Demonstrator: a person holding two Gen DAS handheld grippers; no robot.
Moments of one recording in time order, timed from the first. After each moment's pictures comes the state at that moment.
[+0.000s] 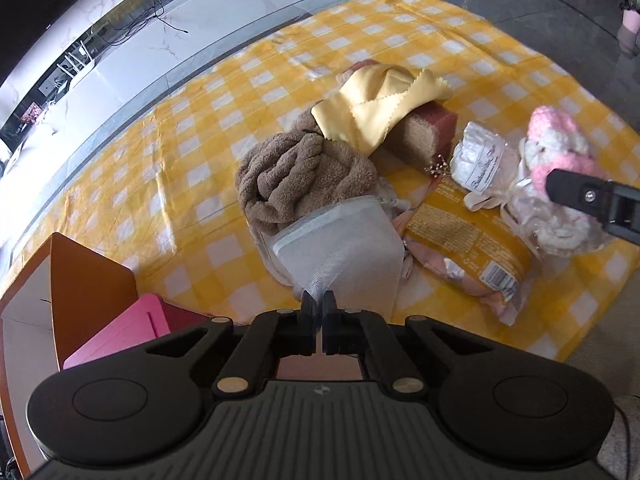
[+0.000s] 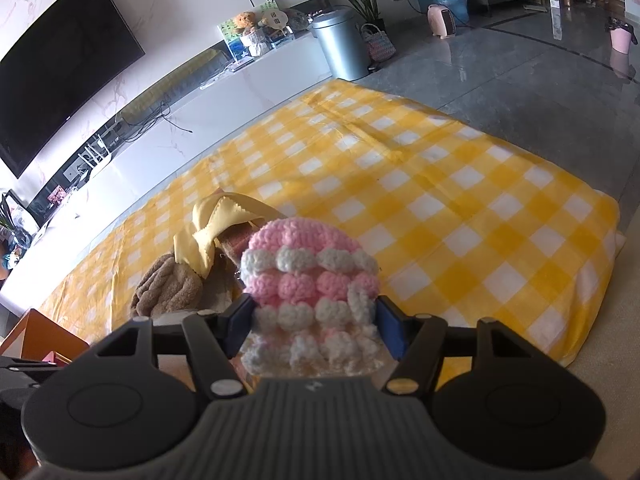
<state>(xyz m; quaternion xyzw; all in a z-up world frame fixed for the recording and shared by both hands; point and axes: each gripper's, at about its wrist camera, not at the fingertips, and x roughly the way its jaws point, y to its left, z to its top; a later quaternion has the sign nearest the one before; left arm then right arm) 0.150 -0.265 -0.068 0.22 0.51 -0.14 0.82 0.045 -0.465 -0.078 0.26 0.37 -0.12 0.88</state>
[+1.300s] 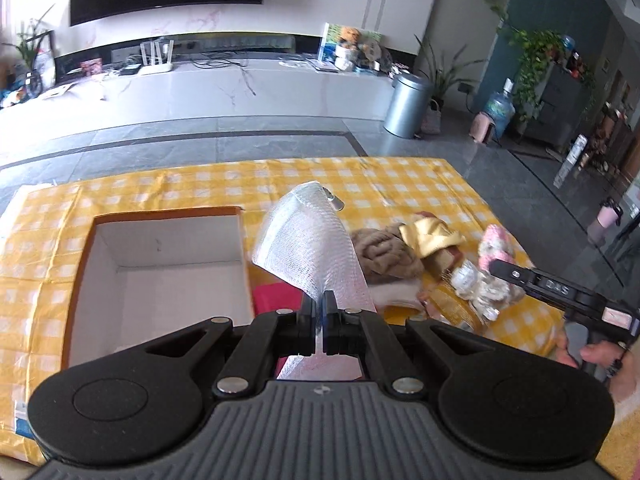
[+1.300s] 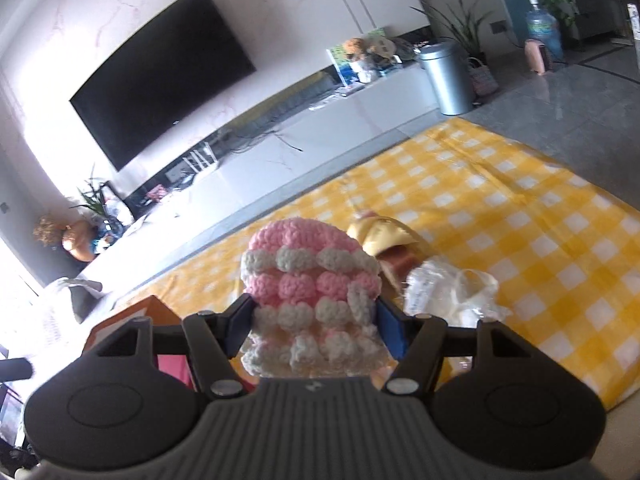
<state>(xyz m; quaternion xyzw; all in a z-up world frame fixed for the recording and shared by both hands) 0.073 -0.046 0.069 -0.03 0.39 -0.13 0.91 0.024 -0.411 -0.023 0.25 0.30 0.04 0.92</state>
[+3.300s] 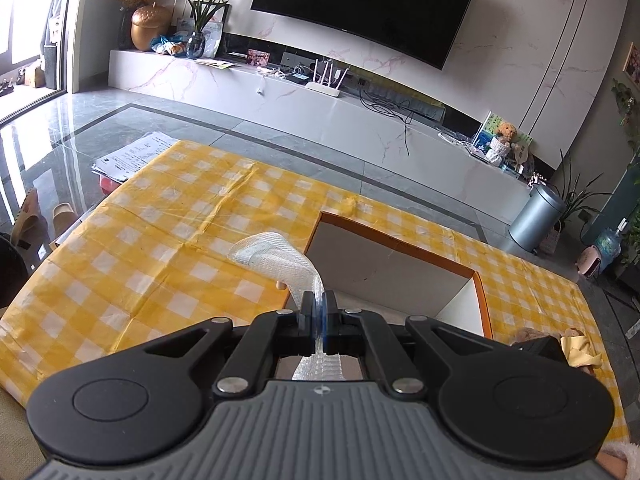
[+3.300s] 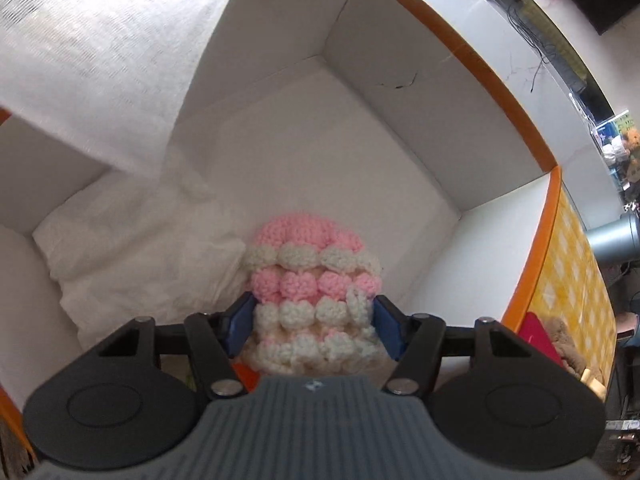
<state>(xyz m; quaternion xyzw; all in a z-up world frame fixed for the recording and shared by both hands) 0.080 0.136 0.012 -0.17 0.33 0.05 0.93 0.116 -0.003 -0.107 -0.35 0.49 0.22 0.76</state>
